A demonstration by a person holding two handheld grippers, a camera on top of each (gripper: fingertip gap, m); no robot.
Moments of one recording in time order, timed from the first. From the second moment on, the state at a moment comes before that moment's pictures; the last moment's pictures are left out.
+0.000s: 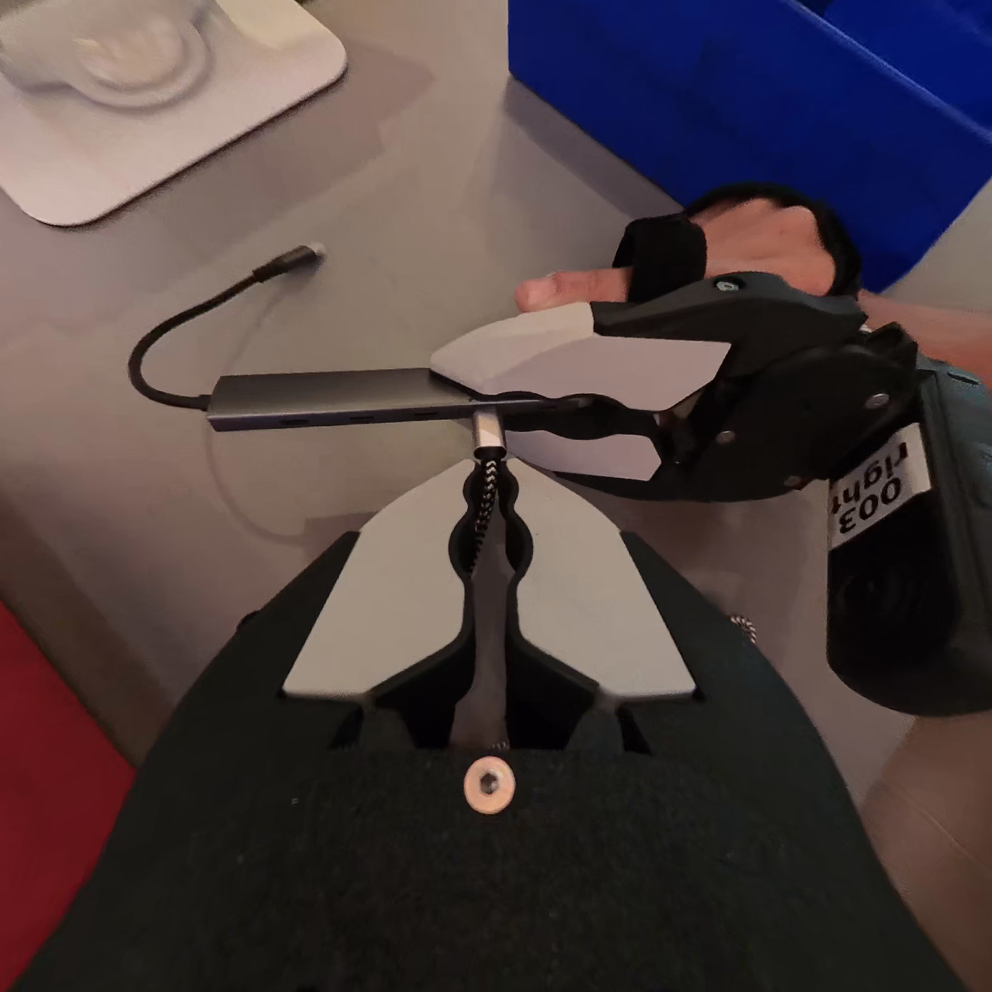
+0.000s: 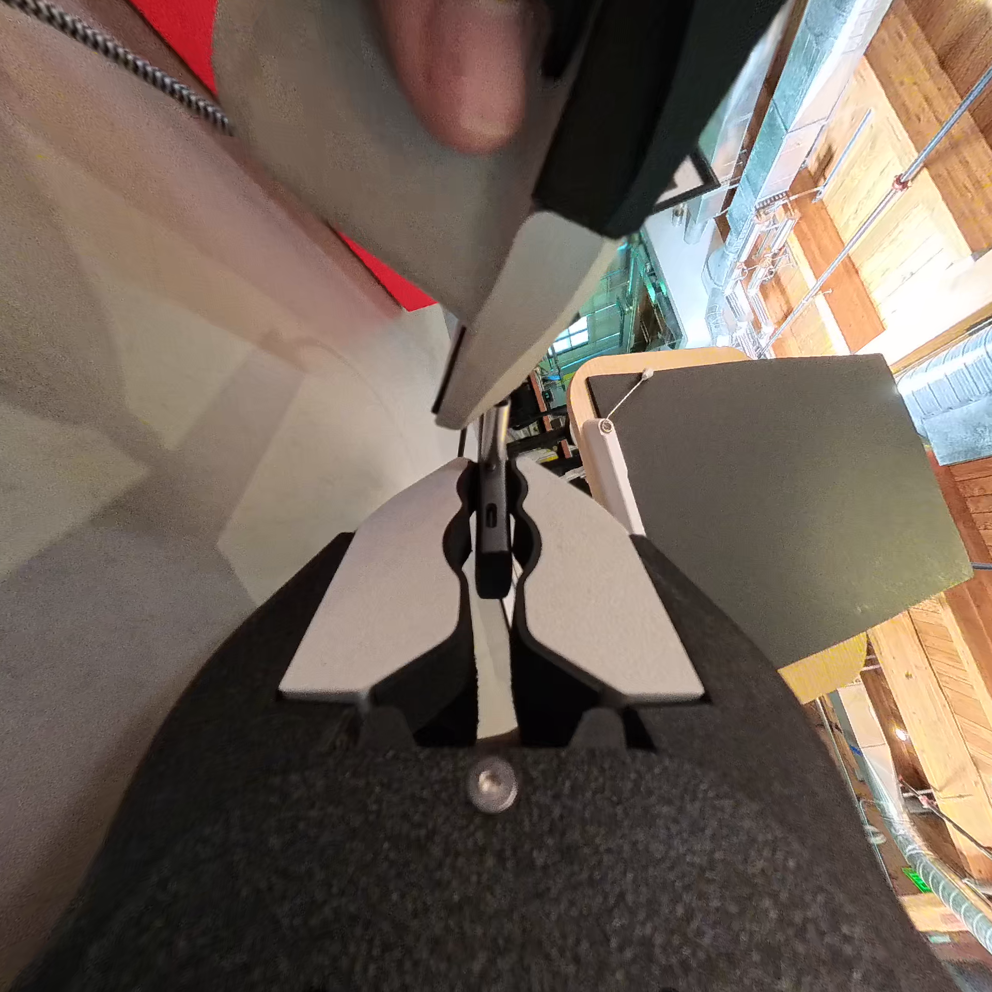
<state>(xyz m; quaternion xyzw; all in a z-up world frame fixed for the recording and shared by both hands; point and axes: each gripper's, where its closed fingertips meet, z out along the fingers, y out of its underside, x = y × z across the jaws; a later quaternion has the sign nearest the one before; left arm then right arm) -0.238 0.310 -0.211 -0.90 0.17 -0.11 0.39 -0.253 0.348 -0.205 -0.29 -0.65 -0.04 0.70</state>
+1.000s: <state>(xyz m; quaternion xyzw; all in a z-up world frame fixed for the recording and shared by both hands) -0.246 0.306 -0.240 -0.90 0.16 -0.08 0.39 -0.261 0.344 -0.232 -0.27 -0.68 -0.07 0.68</state>
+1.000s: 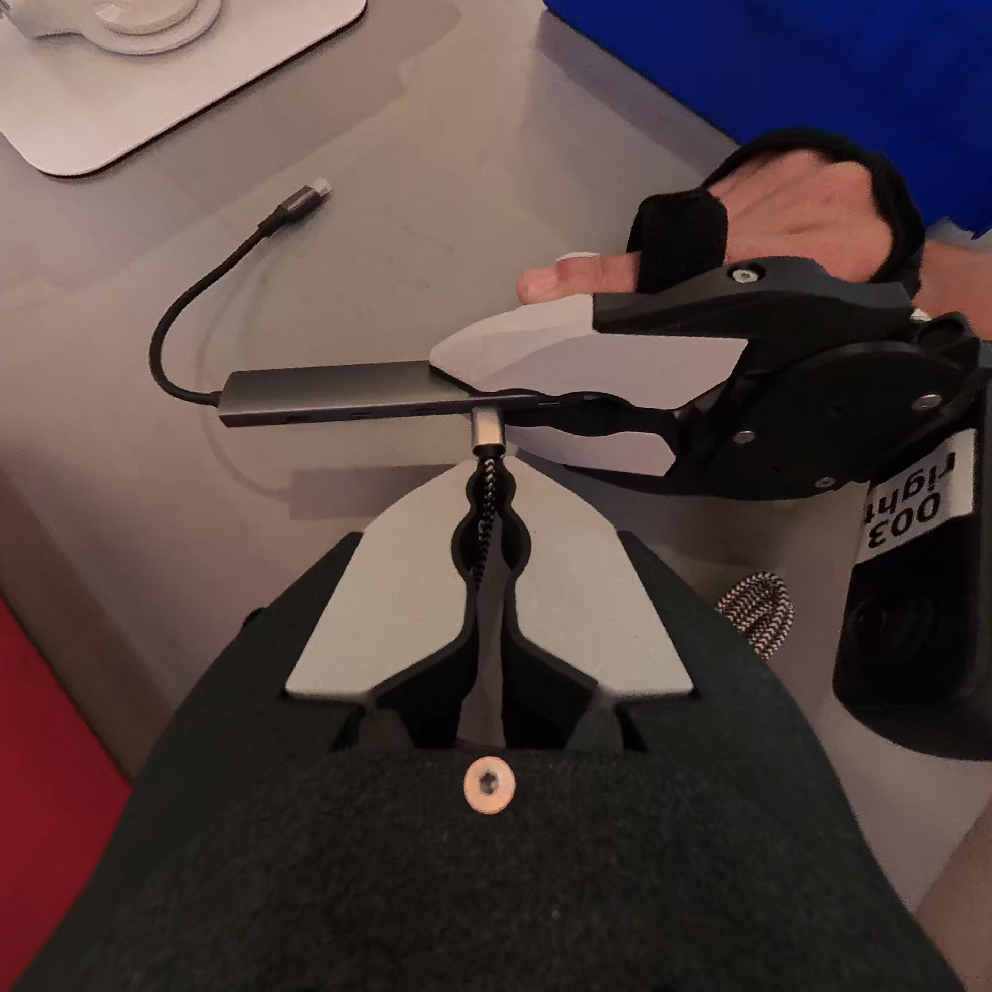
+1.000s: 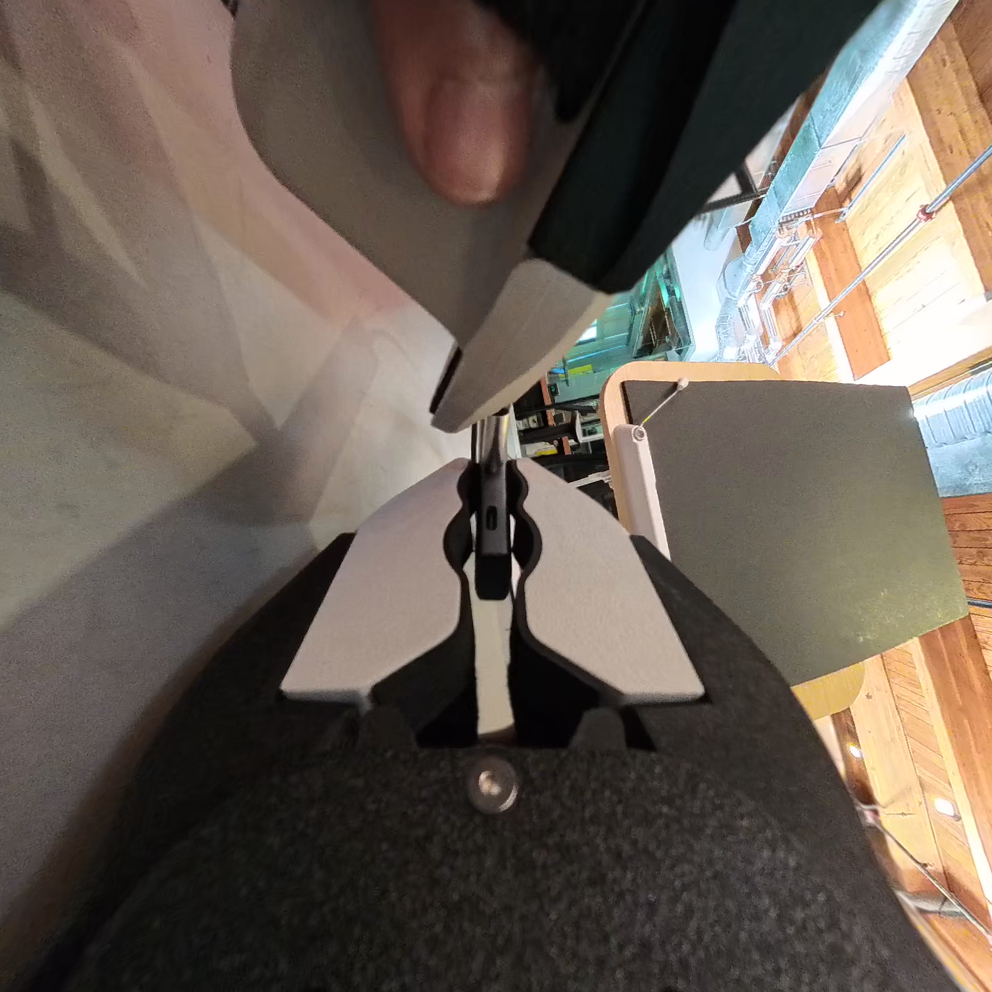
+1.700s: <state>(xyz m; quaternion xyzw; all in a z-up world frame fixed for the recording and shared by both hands) -0.250 0.294 -0.236 -0.90 0.18 -0.12 0.38 -0.257 0.342 -0.228 -0.26 -0.68 -0.06 0.68</state>
